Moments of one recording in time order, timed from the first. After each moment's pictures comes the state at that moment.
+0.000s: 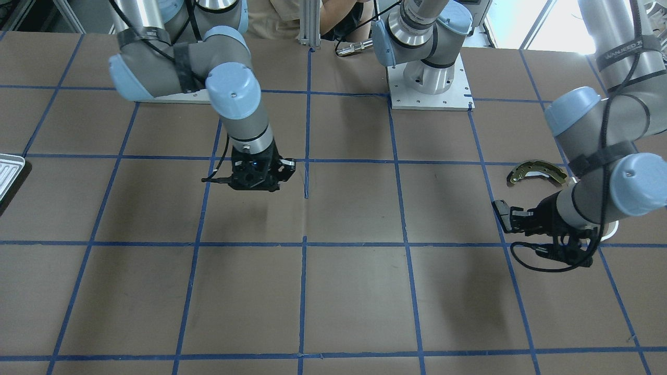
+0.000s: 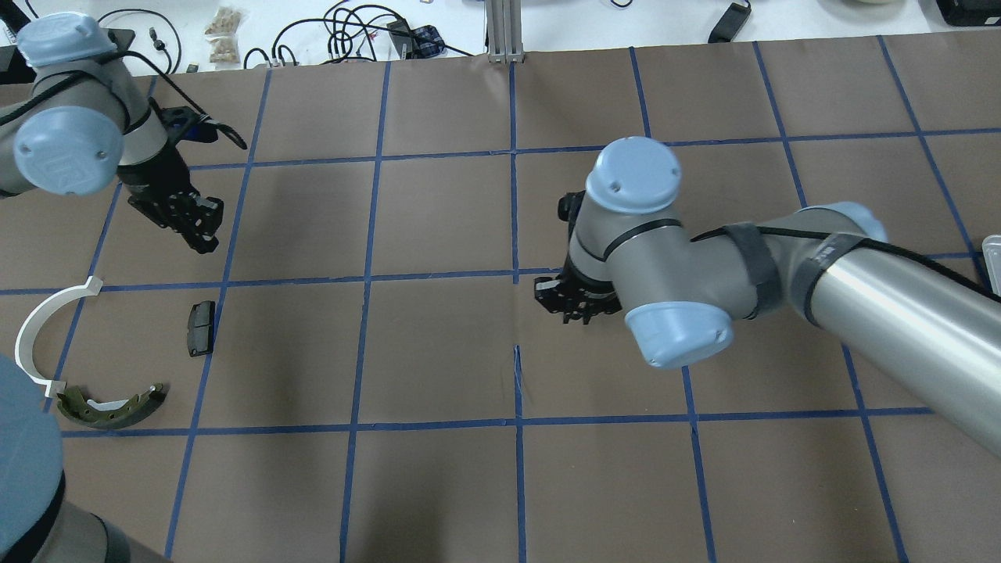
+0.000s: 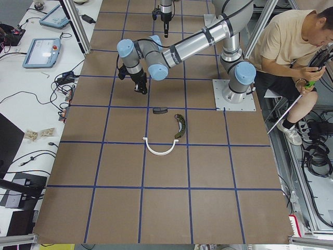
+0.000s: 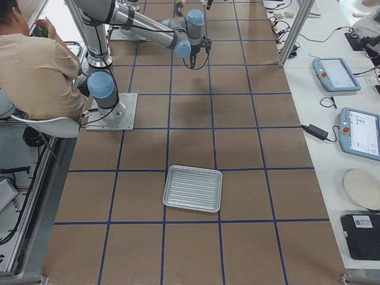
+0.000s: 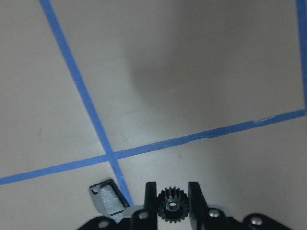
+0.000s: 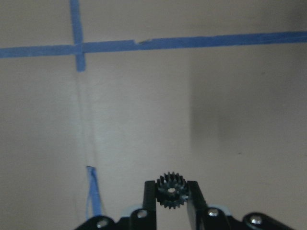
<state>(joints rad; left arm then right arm) -1.19 -1.94 -1.64 -1.31 1.66 0.61 1.90 -1.34 1.99 -2.26 -1.47 0.40</state>
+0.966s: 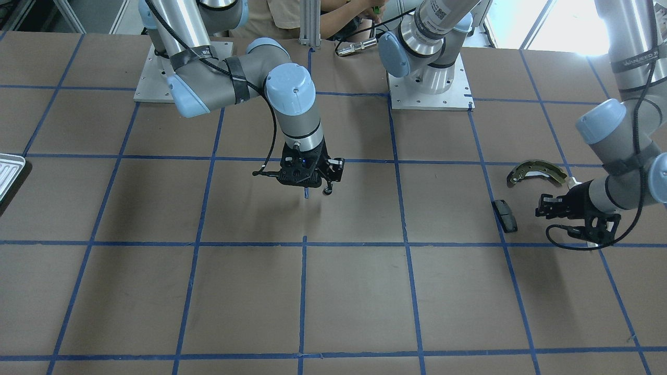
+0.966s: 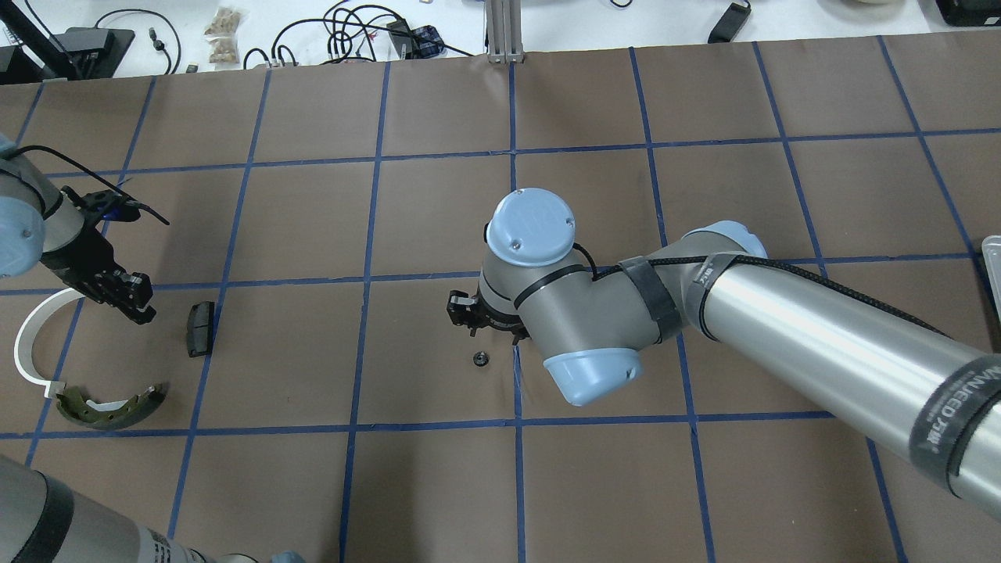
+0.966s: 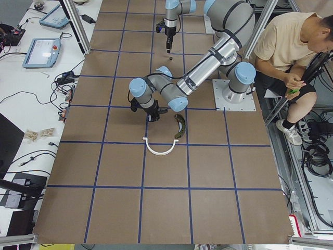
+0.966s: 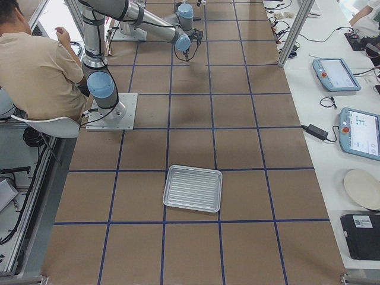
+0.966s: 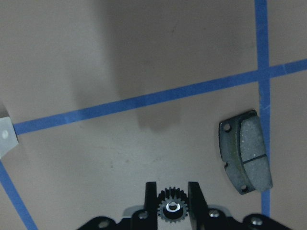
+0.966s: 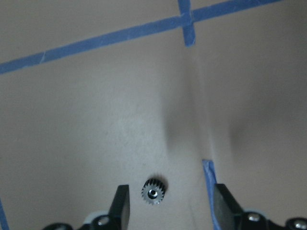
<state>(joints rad) -0.97 -1.98 -1.82 -1.15 1.66 0.79 2.00 -1.26 1.93 -2.33 -1.43 0.61</state>
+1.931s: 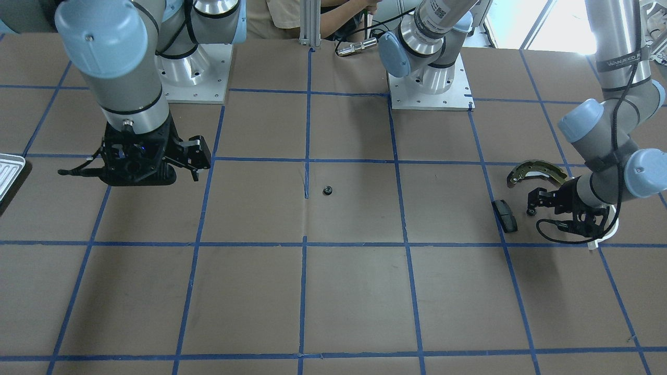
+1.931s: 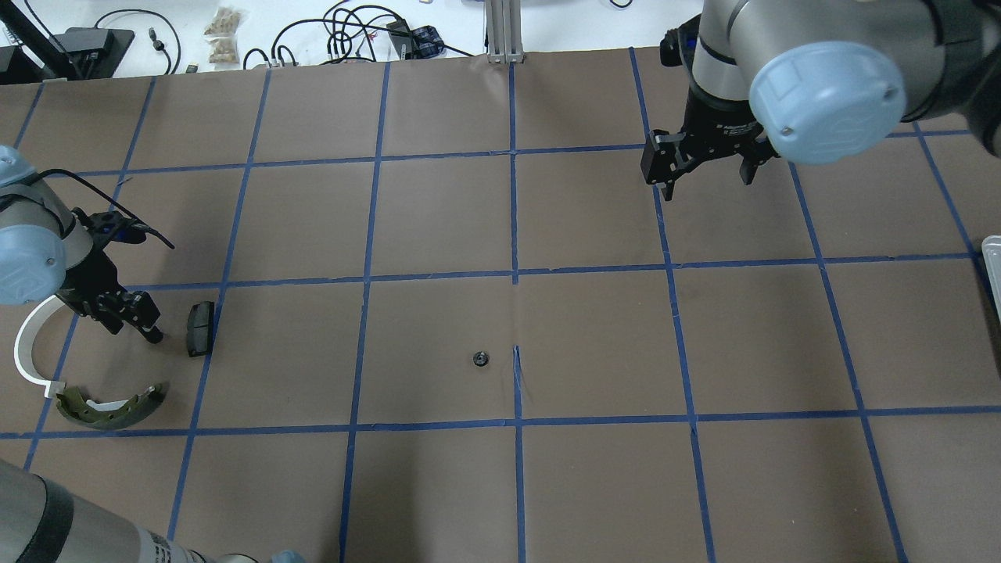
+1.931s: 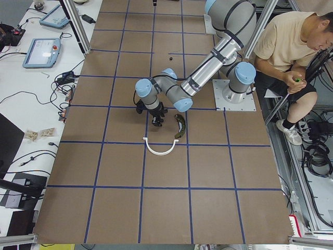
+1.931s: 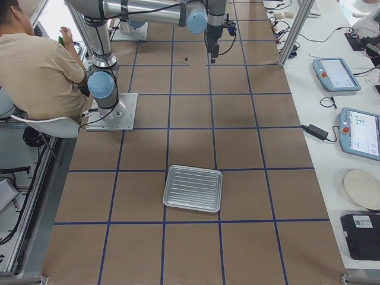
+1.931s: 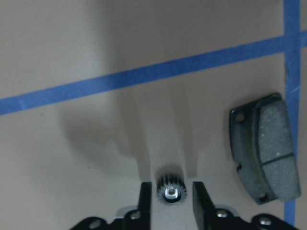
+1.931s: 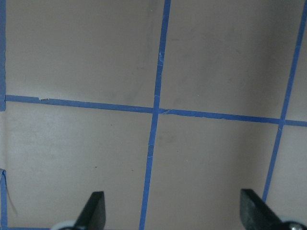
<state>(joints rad) -0.98 -1.96 -1.88 -1.07 1.76 0.79 1.64 -1.45 1.59 -1.69 -1.68 -0.04</state>
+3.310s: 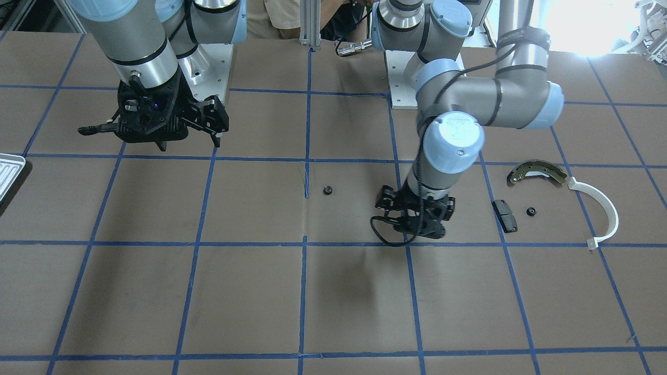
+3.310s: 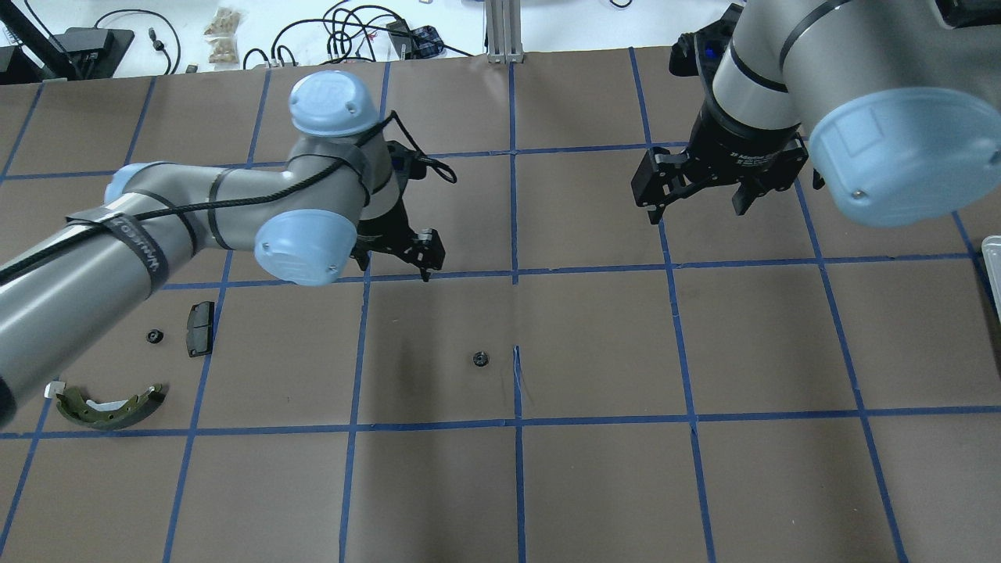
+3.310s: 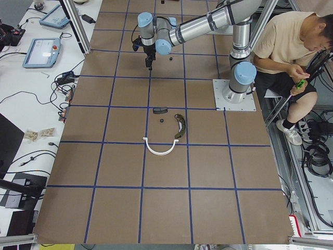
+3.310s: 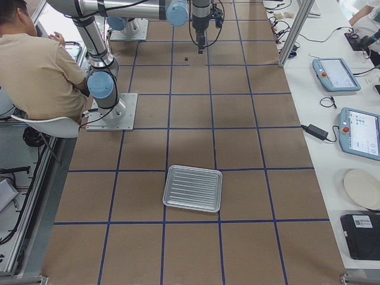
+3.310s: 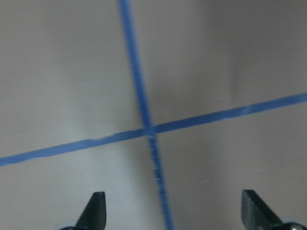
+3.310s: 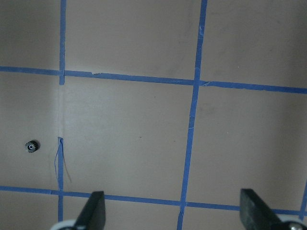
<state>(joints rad) -1.78 -1.88 -1.81 -1.10 1.59 0.01 1.64 -1.60 1.69 -1.69 -1.56 -0.02</state>
